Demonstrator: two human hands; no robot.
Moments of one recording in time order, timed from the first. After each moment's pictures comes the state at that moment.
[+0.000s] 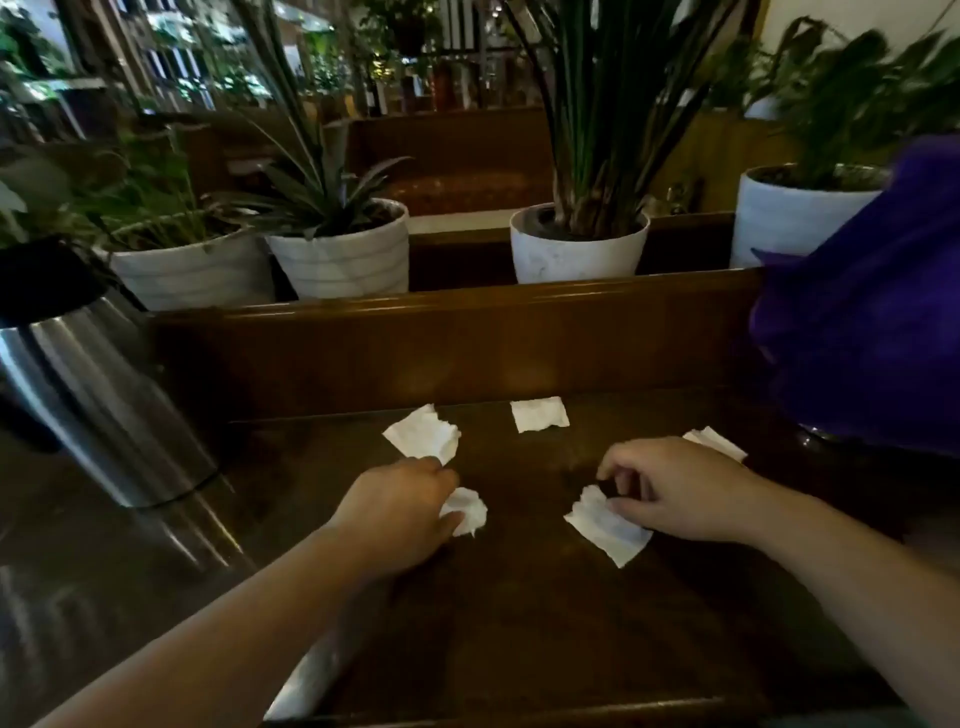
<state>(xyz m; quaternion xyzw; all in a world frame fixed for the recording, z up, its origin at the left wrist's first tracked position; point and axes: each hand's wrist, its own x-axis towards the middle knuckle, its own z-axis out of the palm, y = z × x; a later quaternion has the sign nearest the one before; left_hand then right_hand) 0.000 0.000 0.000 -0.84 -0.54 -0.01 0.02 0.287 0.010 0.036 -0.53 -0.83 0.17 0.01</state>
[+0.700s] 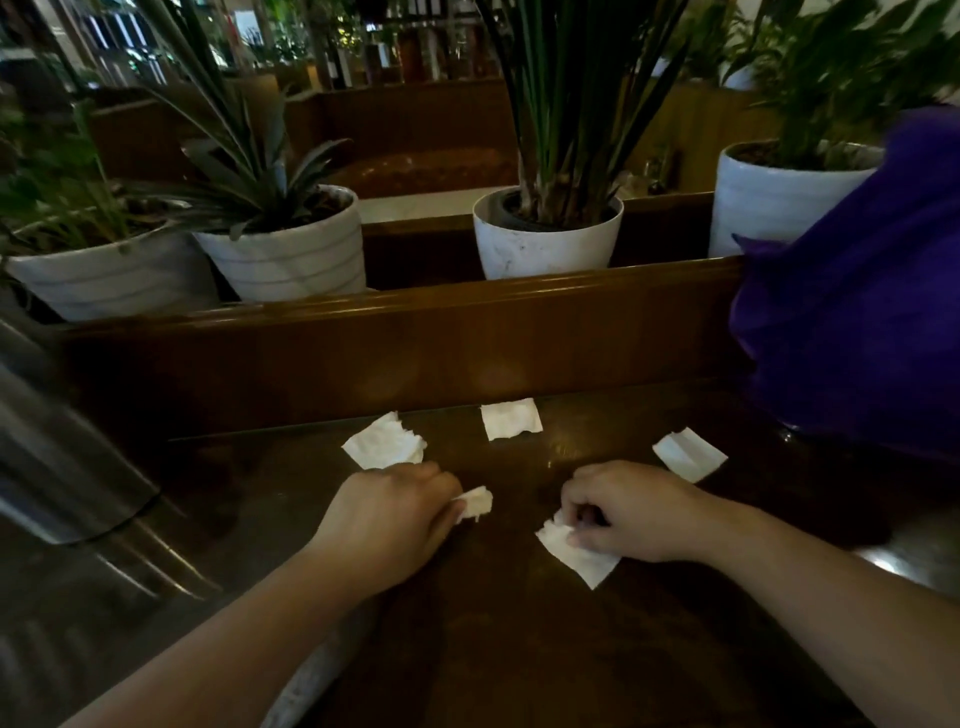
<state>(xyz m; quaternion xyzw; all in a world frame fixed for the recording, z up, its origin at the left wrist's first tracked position) 0.023 0.017 0.008 -0.87 -0.48 -0.09 0.02 0.289 0.039 -0.001 -0.46 -0.87 0.18 -0.02</state>
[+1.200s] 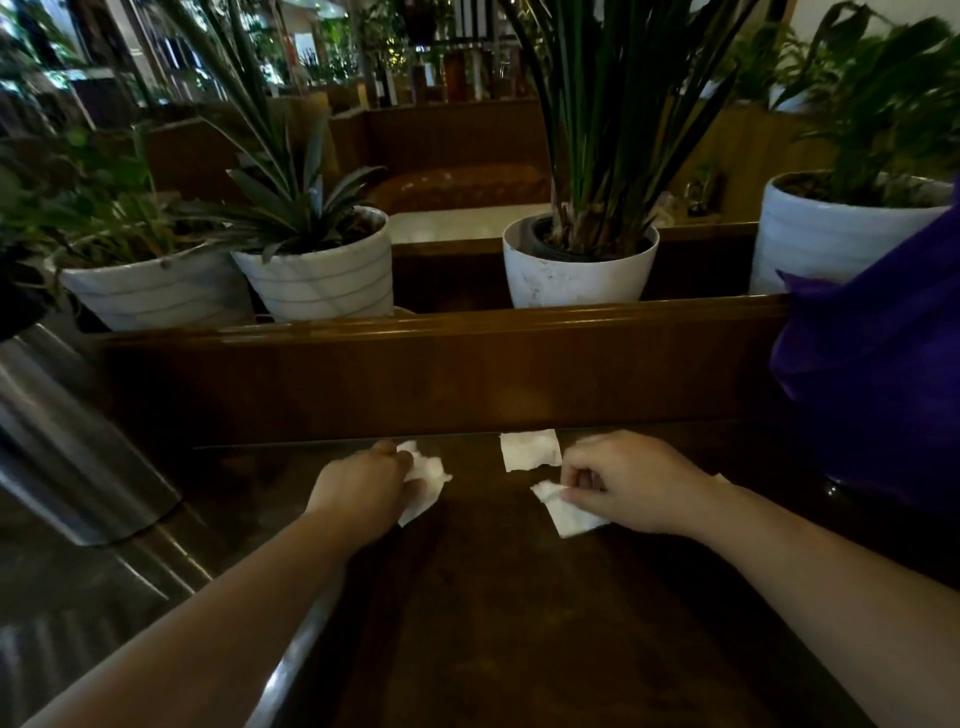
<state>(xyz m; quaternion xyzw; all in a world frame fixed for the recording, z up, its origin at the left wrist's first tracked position) -0.010 0.083 -0.010 -0.76 -0.66 0.01 -0.02 0.276 0.093 0.024 -0.46 -0.88 0.13 0.04</state>
